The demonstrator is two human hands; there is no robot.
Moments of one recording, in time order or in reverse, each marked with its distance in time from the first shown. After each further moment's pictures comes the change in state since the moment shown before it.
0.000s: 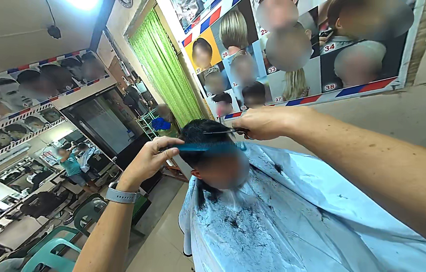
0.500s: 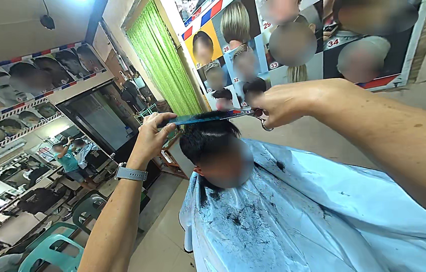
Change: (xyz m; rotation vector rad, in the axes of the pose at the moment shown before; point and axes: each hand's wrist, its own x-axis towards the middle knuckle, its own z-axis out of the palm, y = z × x) left_hand 0.039 -0.040 -0.006 0.181 0.212 -0.018; right_hand -0.014 0.018 -0.021 0.012 0.009 0.224
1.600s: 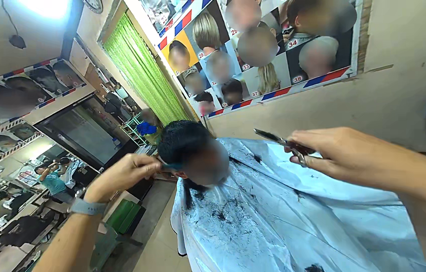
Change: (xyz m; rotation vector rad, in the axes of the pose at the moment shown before) left_hand -0.039 0.045 -0.026 -0.076 -0.541 0.103; right_hand -0.178 0.019 0.111 0.328 0.578 -0.098
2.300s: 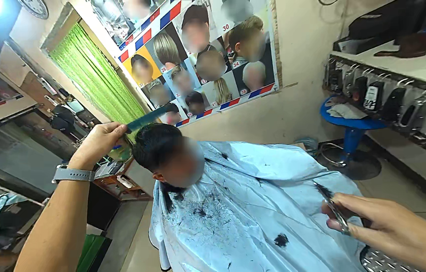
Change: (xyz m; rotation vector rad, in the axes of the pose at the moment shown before) left_hand 0.072 -0.041 -0.025 -0.198 0.230 -0.153; right_hand -0.202 -0.097 0.005 0.194 0.018 0.465
